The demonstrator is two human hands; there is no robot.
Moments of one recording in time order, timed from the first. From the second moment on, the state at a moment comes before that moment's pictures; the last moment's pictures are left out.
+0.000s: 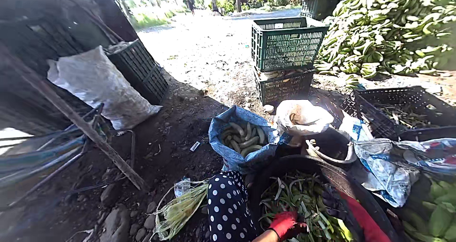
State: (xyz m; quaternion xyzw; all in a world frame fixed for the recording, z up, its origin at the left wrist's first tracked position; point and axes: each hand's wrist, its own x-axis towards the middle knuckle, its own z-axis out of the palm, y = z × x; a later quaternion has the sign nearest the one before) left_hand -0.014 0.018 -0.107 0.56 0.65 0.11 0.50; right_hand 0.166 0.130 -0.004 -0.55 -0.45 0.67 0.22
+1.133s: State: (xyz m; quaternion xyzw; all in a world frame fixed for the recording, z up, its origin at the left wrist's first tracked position) left_hand -0.039 0.016 -0.124 0.48 0.78 -0.16 0.38; right_hand 0.292 0.171 0.001 -0.61 -0.71 0.35 0.01
